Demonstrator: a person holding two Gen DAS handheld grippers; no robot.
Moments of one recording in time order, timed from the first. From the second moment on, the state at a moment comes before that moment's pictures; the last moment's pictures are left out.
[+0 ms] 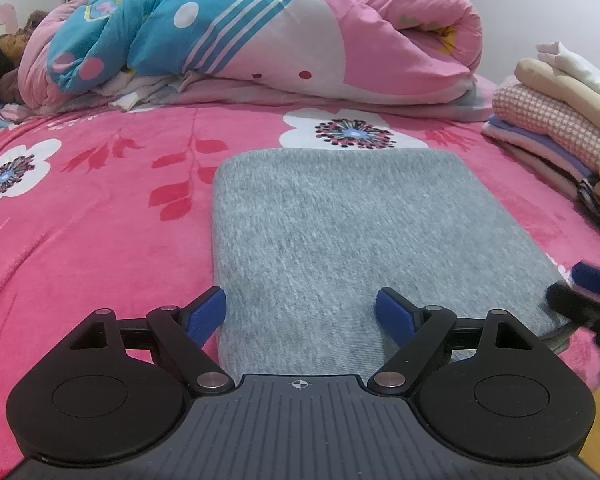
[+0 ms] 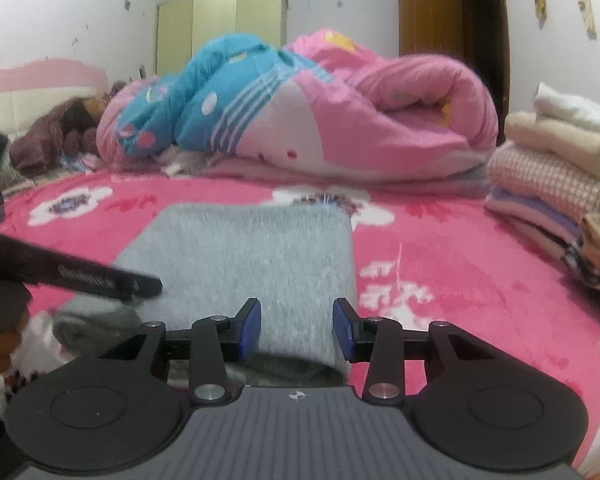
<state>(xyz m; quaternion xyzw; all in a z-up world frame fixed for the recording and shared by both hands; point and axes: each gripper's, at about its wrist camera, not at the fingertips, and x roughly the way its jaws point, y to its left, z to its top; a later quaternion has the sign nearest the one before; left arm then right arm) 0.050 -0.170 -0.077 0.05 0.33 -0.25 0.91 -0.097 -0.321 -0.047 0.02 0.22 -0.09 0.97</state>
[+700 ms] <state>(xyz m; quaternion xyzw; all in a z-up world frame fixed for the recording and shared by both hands) 0.049 -0.167 -0.080 0.05 0.32 -0.27 0.91 -0.095 -0.336 -0.064 0.08 0.24 -0.09 0.96</state>
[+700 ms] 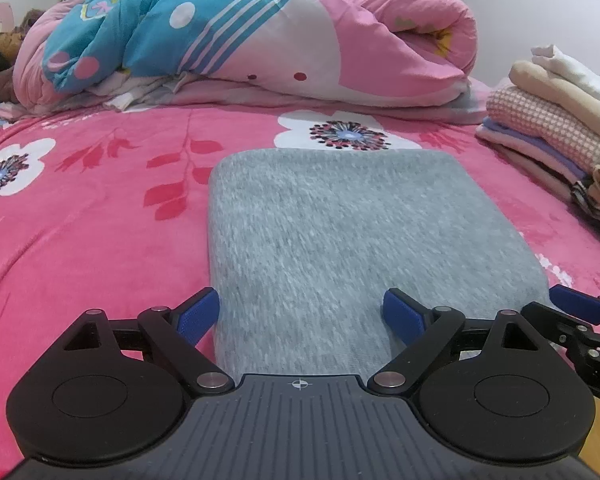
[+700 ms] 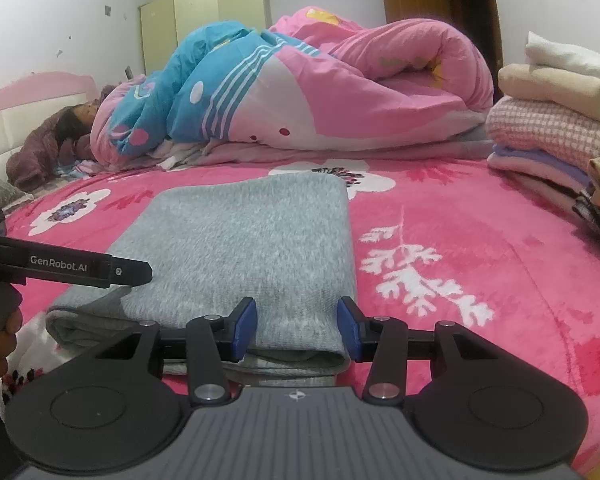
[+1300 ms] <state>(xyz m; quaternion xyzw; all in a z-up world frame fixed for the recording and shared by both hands) 0.050 -0.161 -0.084 0.03 0.32 -0.27 0.91 -0.098 -0.338 -0.064 0.07 0.25 -0.07 0.96</state>
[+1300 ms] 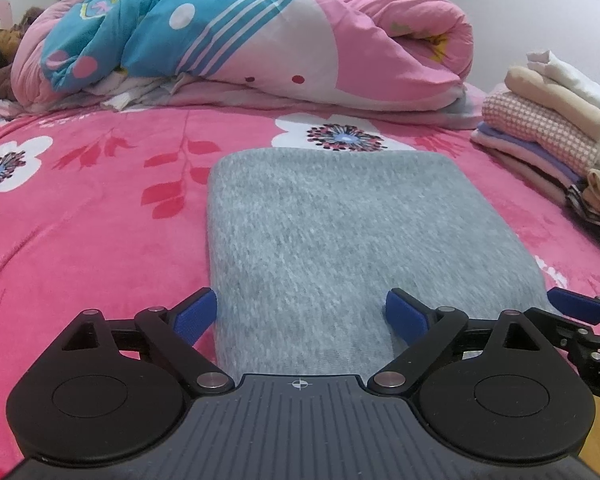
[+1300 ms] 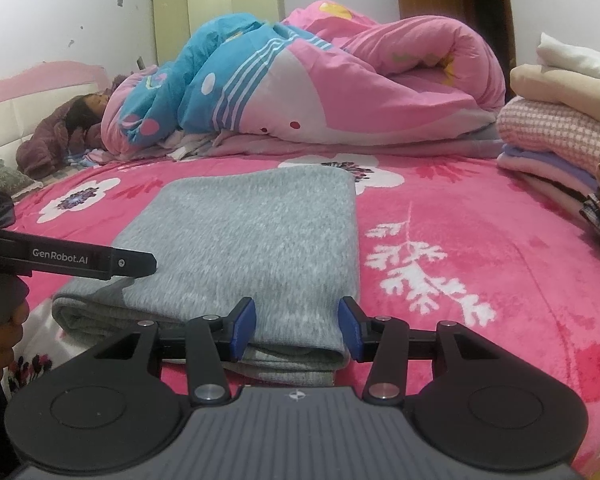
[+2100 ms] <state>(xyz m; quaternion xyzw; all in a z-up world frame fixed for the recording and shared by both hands) 0.053 -0.156 -0.082 0.00 0.28 -0.30 0.91 -0.145 -0.354 -0.081 0.04 0.22 -0.06 0.97</state>
